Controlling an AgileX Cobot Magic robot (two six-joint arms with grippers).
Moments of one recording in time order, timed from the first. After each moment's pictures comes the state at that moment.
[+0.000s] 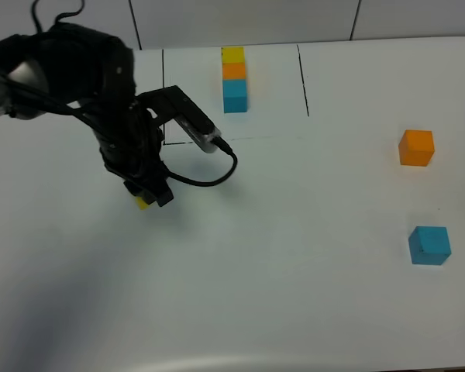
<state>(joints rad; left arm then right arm) -0.46 2.01 -1.45 0.05 0.95 0.51 0.12 -0.01 -0.50 -0.06 1.07 0.10</state>
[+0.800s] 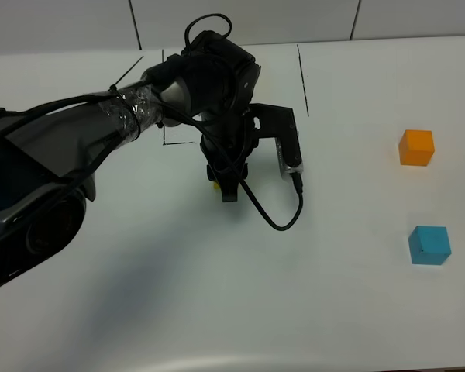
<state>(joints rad) -0.65 2.37 -1.93 0.14 1.02 0.82 0.12 -0.01 -0.50 -0.06 1.07 0.10</state>
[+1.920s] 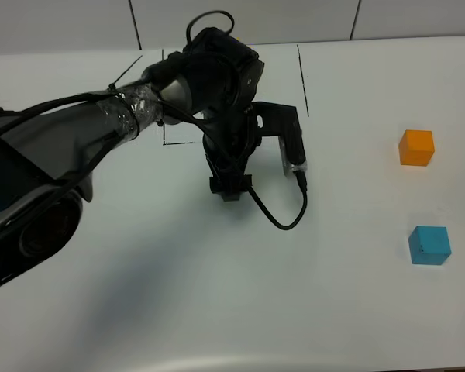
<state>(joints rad) -0.66 2.34 -1.94 0.13 1.05 0.80 0.12 -0.01 -0.50 -0.06 1.07 0.10</state>
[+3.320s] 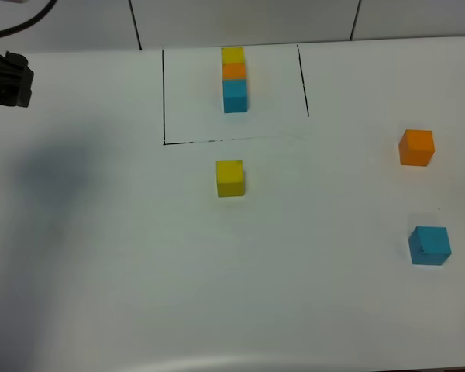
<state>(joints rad) -0.08 1.54 -1.33 0.11 0.87 0.07 0.12 -0.01 -0.50 -0.06 1.07 0.10</state>
